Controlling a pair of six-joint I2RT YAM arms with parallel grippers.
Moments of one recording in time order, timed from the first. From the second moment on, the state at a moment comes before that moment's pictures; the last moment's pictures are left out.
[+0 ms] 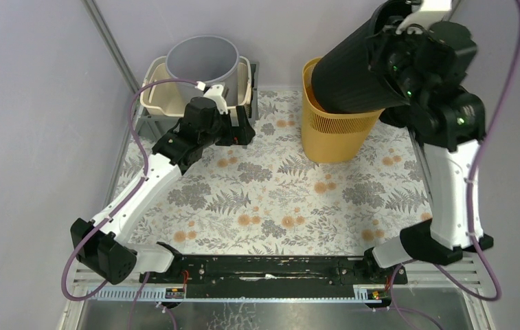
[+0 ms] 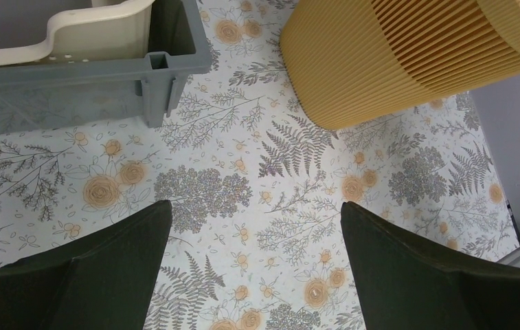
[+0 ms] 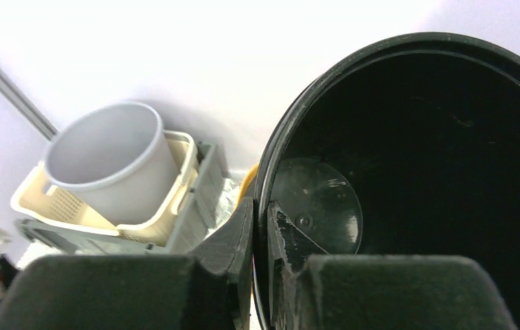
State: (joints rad) left arm -0.49 1.31 1.29 -0.47 0.04 -0.41; right arm 0.34 1.52 2.33 -0.86 0.17 0.12
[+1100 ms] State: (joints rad) left arm -0.49 0.81 1.19 -0.63 0.12 -0.61; right arm 0.35 0.99 1.38 -0.39 -0.44 0.80
